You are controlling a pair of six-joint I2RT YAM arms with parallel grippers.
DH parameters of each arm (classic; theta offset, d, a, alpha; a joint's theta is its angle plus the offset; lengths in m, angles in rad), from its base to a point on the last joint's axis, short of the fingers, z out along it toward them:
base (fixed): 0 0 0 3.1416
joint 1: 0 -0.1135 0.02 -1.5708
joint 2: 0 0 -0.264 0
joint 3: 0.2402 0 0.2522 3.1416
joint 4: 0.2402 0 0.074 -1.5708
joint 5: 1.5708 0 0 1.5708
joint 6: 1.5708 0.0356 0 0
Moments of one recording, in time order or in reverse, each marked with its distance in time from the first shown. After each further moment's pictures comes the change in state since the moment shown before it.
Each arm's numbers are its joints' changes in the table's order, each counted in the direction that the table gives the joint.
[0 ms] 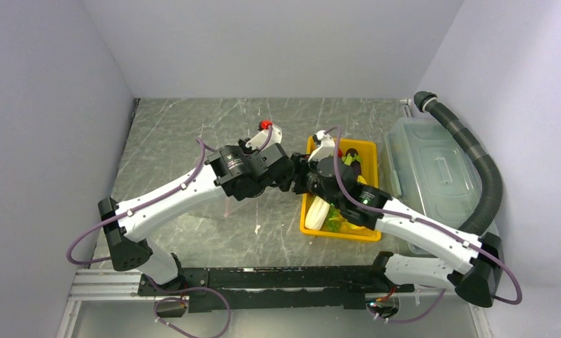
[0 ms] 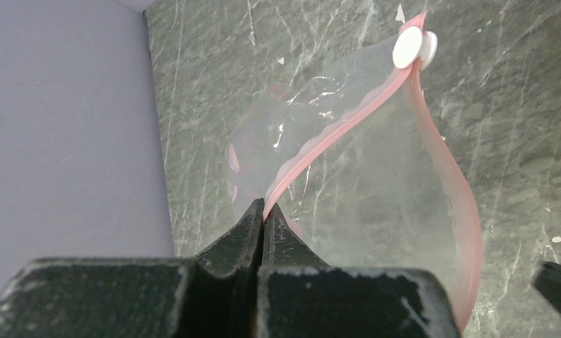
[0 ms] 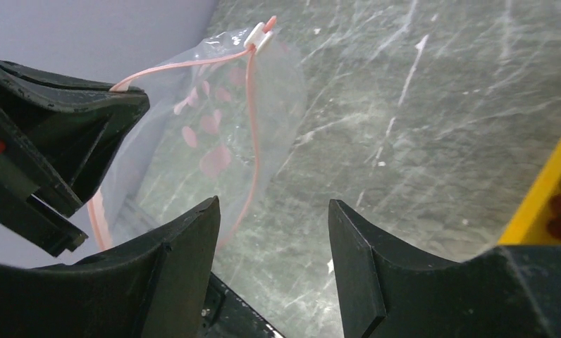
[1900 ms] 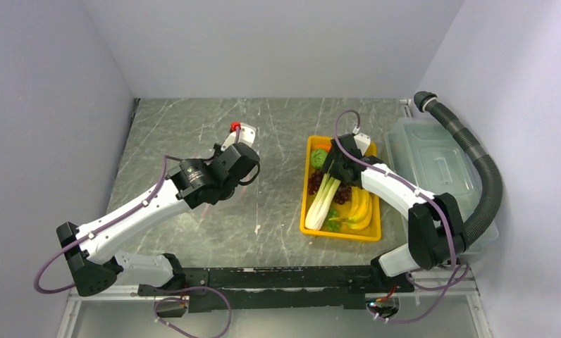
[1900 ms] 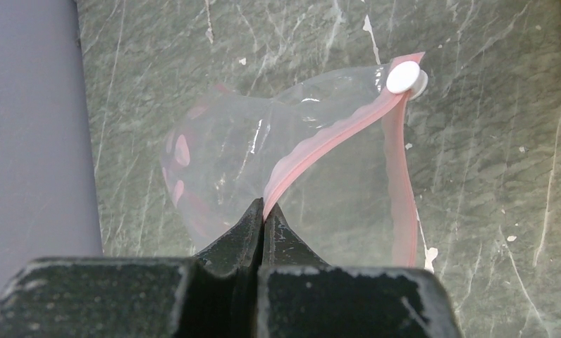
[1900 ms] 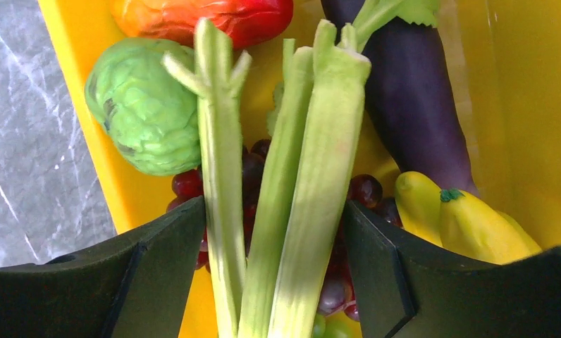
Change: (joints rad) left arm -0.127 0.284 -0.325 -0.335 0.179 0.107; right arm 0.544 -0.356 0.008 0.277 0.136 0.012
